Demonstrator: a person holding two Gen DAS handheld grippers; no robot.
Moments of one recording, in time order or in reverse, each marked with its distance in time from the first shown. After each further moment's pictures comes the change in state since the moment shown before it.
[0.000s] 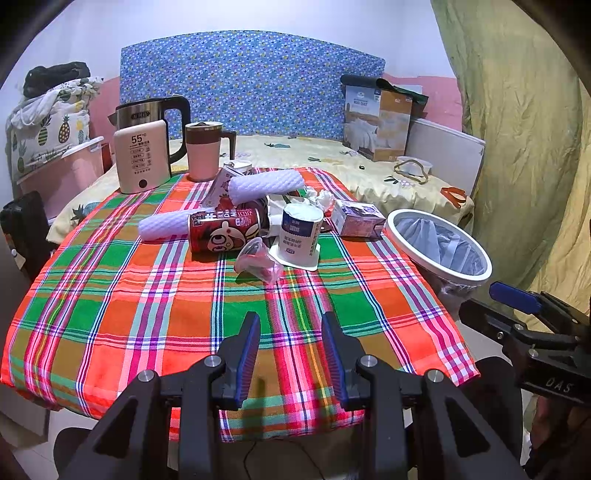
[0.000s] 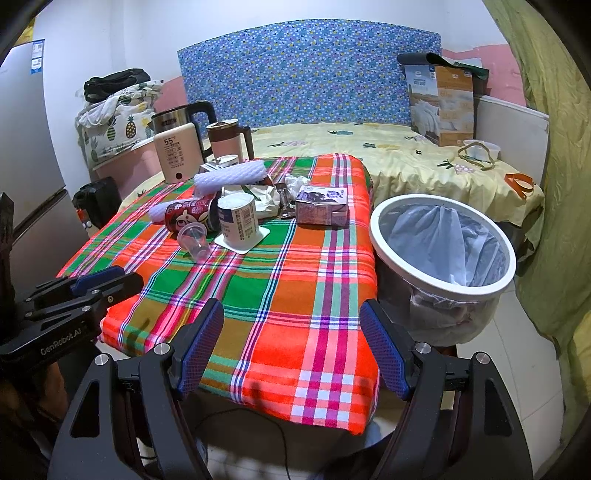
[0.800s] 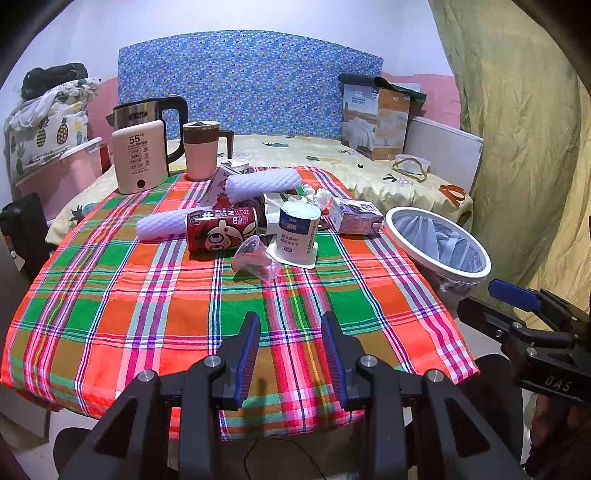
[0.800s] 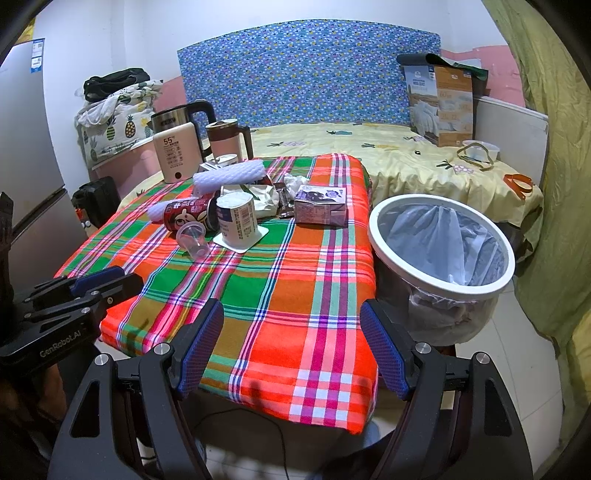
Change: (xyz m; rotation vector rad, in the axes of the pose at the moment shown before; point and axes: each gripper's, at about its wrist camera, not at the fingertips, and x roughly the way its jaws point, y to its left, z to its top) left arm 0.004 -0.001 -0.003 0.008 0.002 -0.003; right arm -0.001 0.000 0.000 0.000 0.000 -0.006
